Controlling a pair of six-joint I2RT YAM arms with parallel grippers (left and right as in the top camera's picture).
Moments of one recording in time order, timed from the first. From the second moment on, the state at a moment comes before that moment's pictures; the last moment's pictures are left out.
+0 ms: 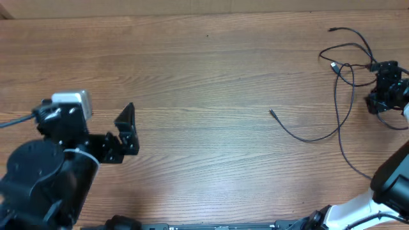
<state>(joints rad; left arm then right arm) -0.29 0.84 1.52 -1.06 -0.16 -0.23 -0.59 1.84 1.30 -0.45 -0.44 0.92</state>
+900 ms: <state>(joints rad) -0.29 0.94 1.51 -1.00 -0.16 -0.23 -0.45 2.08 1.40 -0.19 -0.38 1.09</state>
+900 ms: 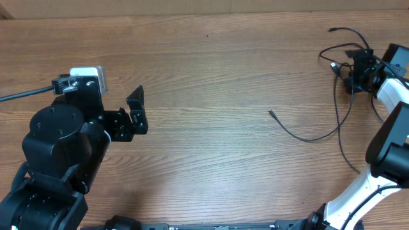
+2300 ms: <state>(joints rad) -0.29 0.94 1.51 -0.99 -0.16 -0.23 -0.46 2.18 1.57 -0.38 -0.25 0.92</state>
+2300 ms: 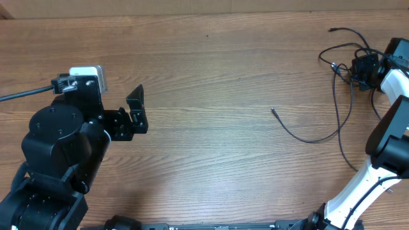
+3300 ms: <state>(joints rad) -0.29 0.94 1.51 -0.99 -0.16 -0.24 -0.46 2.19 2.09 -0.60 -0.20 0.58</state>
